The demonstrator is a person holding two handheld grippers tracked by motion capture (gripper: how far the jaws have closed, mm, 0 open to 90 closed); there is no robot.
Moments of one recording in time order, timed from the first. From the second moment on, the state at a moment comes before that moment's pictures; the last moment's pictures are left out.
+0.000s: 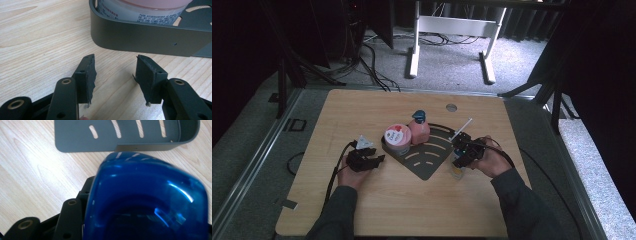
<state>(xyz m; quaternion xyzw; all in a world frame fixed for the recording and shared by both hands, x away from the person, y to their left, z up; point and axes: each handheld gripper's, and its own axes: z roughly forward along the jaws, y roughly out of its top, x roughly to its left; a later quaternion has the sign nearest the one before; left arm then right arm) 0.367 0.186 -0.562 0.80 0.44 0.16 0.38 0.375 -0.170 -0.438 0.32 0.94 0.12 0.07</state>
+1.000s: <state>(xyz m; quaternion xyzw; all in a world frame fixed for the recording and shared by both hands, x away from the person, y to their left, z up) 0.367 0.186 -0.562 0.80 0.44 0.16 0.38 0.369 -0.127 -0.426 0.28 0.94 0.17 0.05</state>
